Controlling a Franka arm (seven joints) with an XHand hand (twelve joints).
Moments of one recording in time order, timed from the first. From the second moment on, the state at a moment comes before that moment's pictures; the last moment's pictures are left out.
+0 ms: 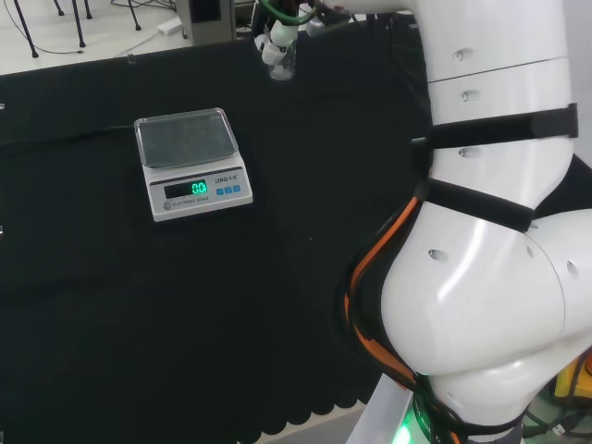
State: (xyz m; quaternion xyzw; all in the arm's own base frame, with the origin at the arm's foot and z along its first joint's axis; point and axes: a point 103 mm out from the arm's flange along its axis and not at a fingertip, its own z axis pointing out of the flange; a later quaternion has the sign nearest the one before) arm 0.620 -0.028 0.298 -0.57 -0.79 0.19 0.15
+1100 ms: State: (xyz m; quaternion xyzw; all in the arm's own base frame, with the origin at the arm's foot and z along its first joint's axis) arm 0.618 0.022 0.311 -0.53 -0.82 0.20 0.12
